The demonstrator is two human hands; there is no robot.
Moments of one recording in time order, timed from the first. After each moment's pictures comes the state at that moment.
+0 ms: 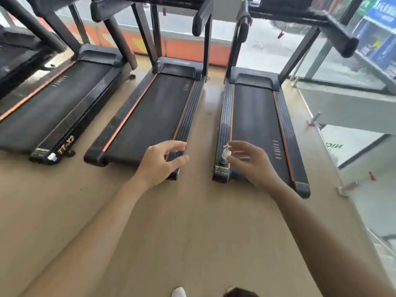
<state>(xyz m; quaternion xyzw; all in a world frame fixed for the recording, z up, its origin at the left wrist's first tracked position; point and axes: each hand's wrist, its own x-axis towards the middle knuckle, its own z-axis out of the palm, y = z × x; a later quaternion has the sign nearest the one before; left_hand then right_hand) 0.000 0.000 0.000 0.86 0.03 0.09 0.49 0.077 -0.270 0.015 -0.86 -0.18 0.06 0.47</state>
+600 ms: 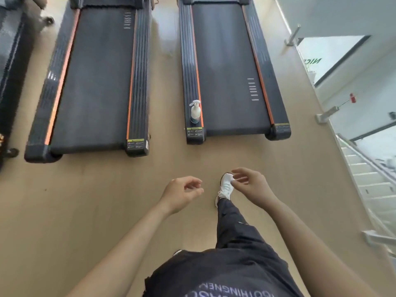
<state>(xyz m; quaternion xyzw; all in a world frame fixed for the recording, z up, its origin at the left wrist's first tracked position) 0.116 -0.148 -0.187 0.83 0.06 -0.25 0.49 0.139 -0.409 -0.156 -0.88 0.07 0.23 0.41</state>
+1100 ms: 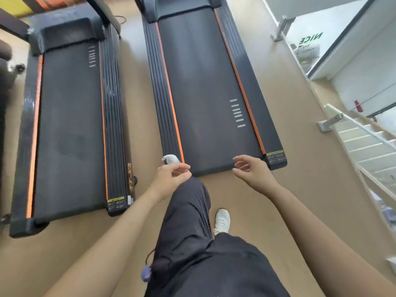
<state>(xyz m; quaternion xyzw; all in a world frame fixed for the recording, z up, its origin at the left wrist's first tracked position) 0.541 -0.289 -0.173 0.85 0.06 -0.26 0.46 0.528 -0.584 -0.169 -0.88 0.10 0.21 0.42</state>
